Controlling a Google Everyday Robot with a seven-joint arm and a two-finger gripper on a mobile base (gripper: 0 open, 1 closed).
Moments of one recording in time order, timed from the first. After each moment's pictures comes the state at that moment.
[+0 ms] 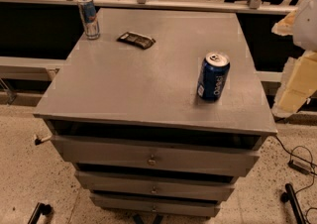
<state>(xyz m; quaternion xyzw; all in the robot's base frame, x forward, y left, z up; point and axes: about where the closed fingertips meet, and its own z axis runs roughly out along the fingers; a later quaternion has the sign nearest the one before) 0.438 -0.216 0.977 -0.60 0.78 -0.04 0.16</state>
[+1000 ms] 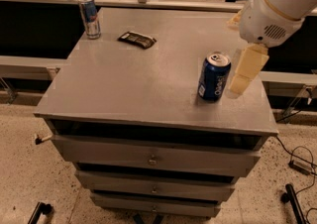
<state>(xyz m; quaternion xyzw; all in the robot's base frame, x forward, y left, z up) 0.506 -0.155 0.947 -0.64 0.74 0.02 0.20</state>
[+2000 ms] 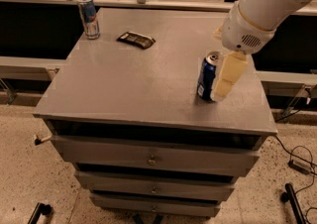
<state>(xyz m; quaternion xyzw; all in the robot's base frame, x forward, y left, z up) 0.529 -0.136 0.912 -0.65 0.74 0.04 0.18</state>
